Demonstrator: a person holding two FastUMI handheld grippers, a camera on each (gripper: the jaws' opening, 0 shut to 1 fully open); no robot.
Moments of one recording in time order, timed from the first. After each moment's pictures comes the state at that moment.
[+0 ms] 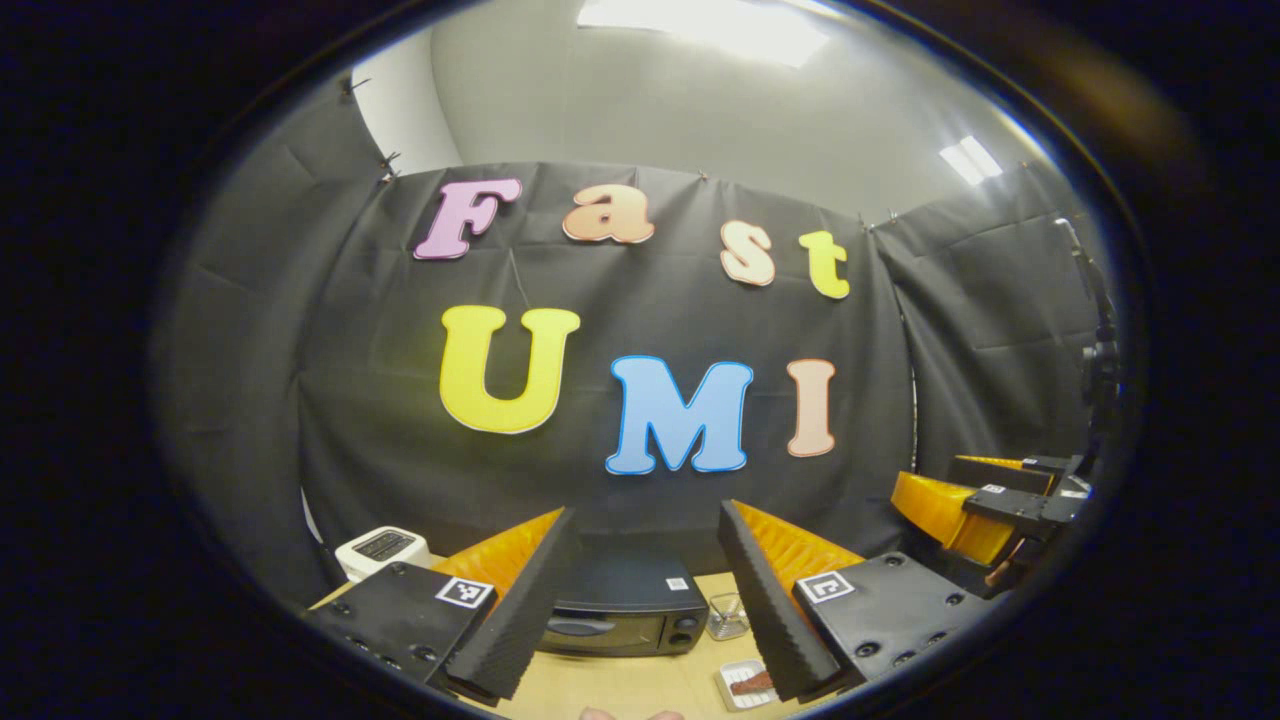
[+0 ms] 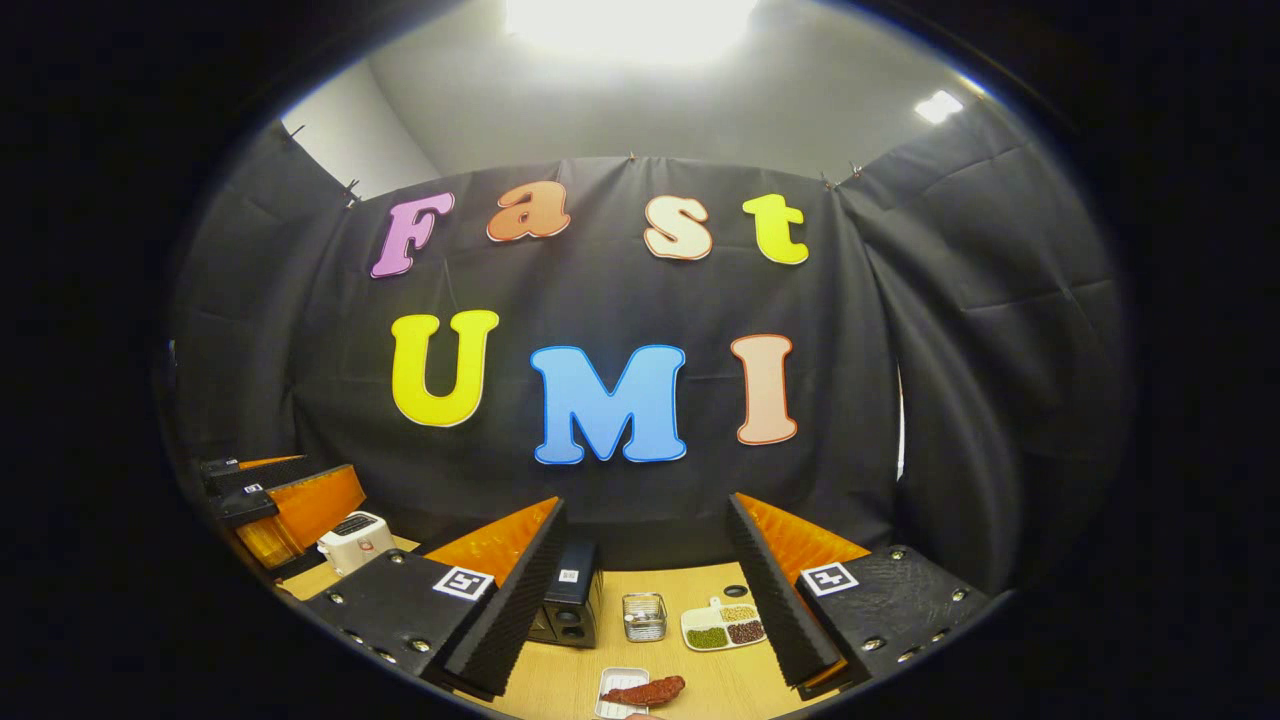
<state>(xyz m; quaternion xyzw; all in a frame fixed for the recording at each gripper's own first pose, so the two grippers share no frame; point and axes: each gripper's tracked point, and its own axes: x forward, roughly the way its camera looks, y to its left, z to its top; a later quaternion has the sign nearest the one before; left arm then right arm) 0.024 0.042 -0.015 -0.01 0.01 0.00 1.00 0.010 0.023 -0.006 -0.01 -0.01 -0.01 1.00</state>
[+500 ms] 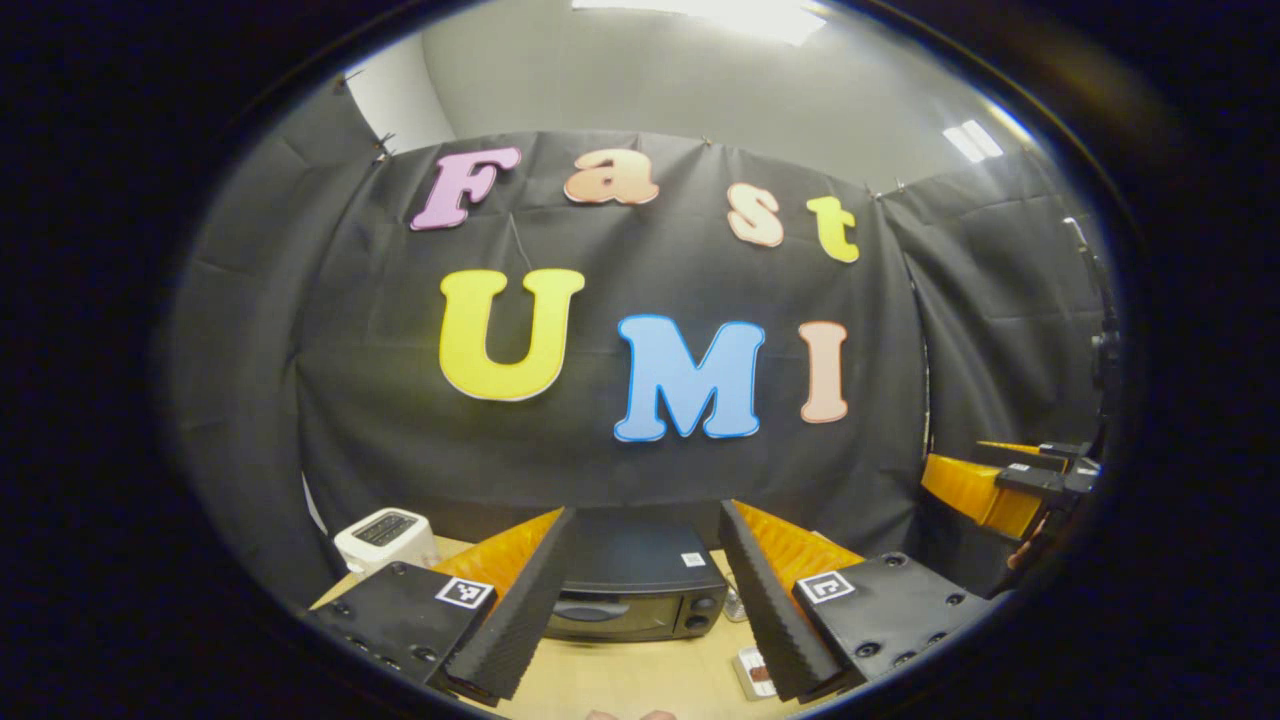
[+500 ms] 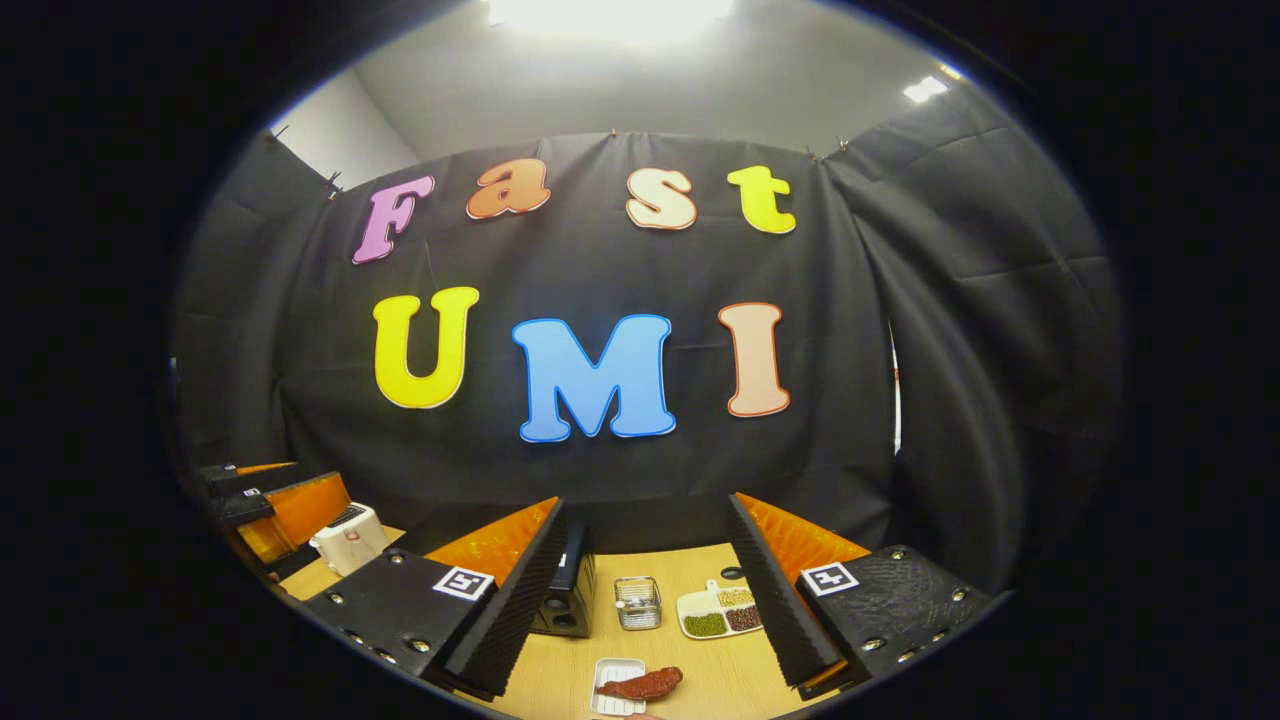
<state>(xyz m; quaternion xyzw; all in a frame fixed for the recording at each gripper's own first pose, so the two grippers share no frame) 0.052 0.062 -0.074 -0.01 0.07 0.01 1.00 0.030 0.006 -0.043 -0.01 0.03 -0.02 1.00</state>
